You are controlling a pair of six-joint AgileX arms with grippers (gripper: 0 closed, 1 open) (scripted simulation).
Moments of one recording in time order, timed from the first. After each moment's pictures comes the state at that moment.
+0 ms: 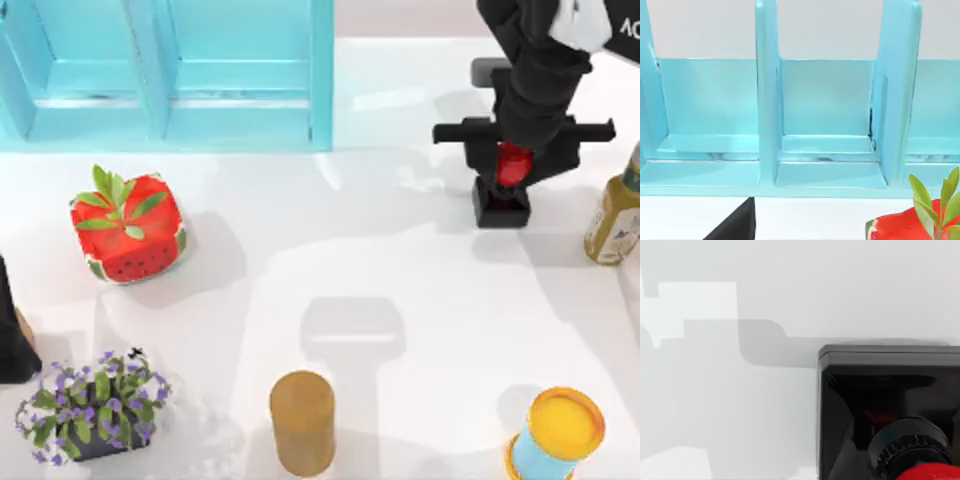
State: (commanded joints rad) left arm 0.00 0.00 0.00 0.00 0.00 0.00; right arm 0.28 2.38 2.01 -1.10 0.04 0.31
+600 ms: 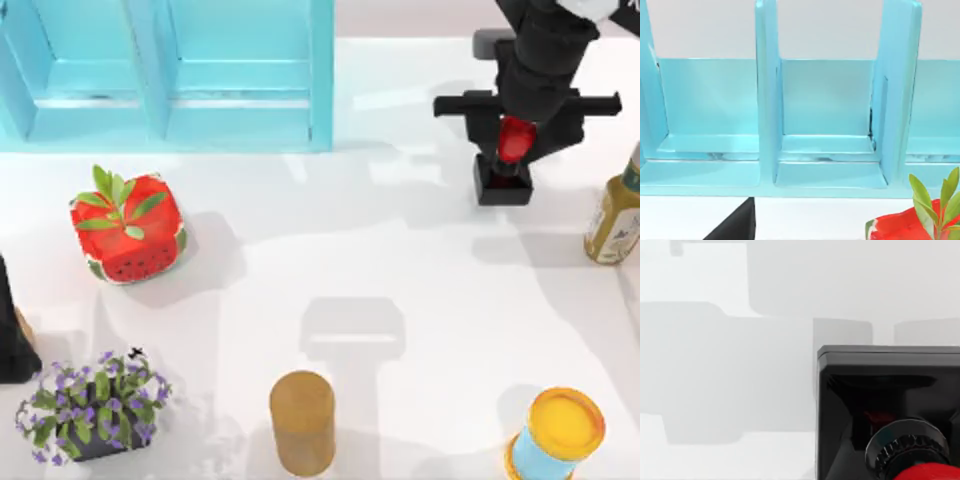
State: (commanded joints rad) left arm 0.00 0.00 0.00 0.00 0.00 0.00; right arm 0.29 2.39 2.14 -1.22 0.03 0.31
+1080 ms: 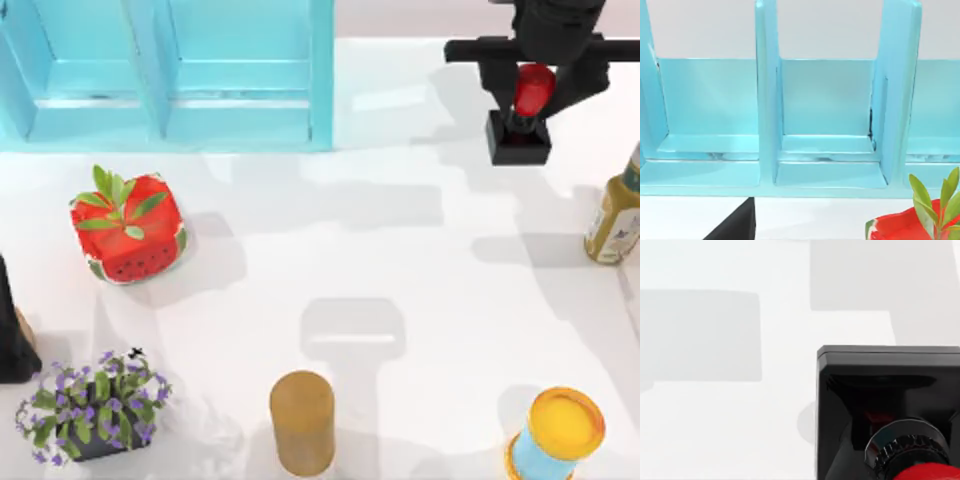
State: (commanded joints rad) left arm 0.00 0.00 0.00 0.00 0.00 0.00; right arm 0.28 2.43 2.47 -1.51 0.04 0.31
